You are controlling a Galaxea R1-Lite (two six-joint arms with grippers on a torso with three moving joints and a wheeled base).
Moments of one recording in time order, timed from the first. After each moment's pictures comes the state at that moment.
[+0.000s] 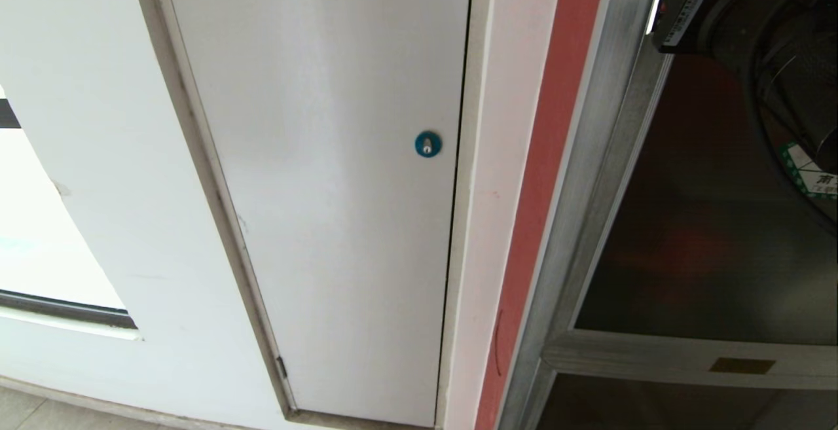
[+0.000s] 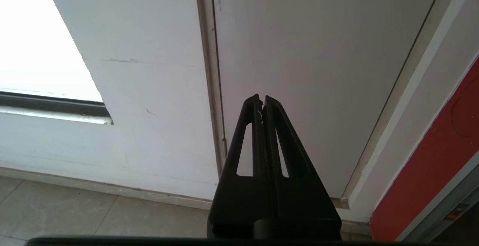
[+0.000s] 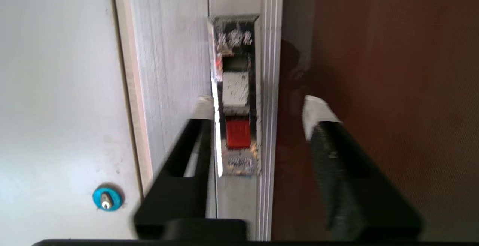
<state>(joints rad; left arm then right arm) 0.01 0.00 0.00 -0.02 0.01 0.00 0.54 1.52 -1.19 -0.84 -0.62 -0.29</state>
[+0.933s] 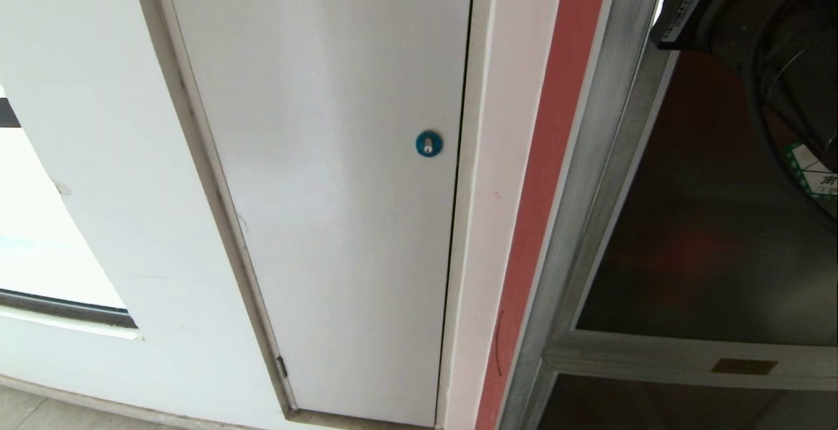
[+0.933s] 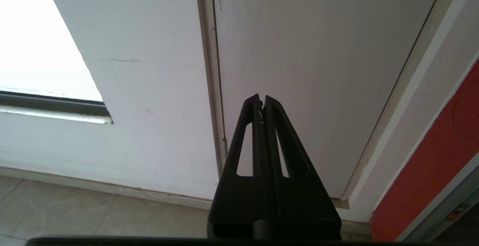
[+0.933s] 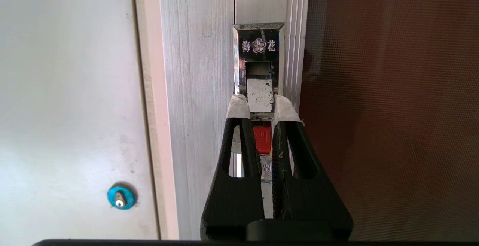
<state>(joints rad) 0.01 0.00 0.00 -0.02 0.01 0.00 0.55 1.50 -1.18 -0.84 -0.62 -0.29</state>
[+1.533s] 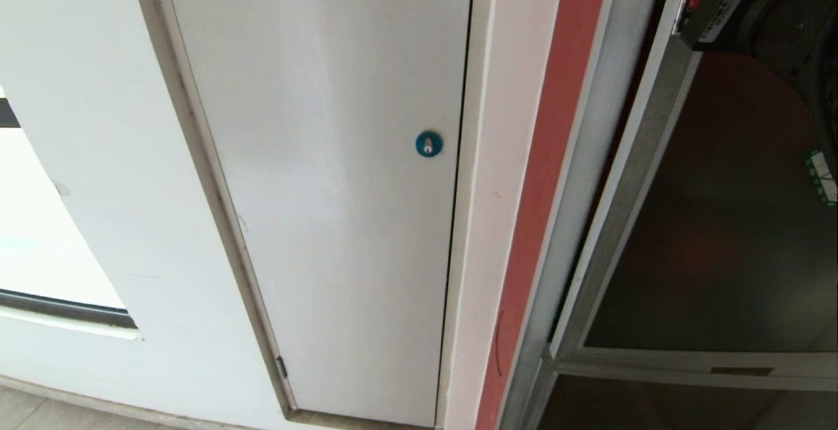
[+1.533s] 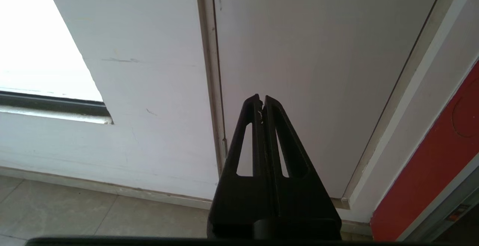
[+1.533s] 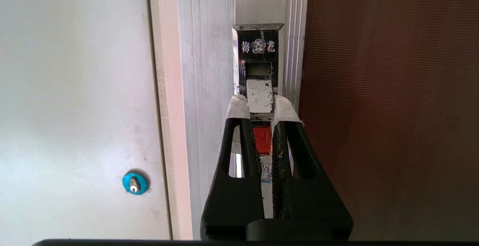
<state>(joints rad) 0.01 0.00 0.00 -0.02 0.01 0.00 0.61 1.41 -1.12 -0.84 -0.65 -0.31</state>
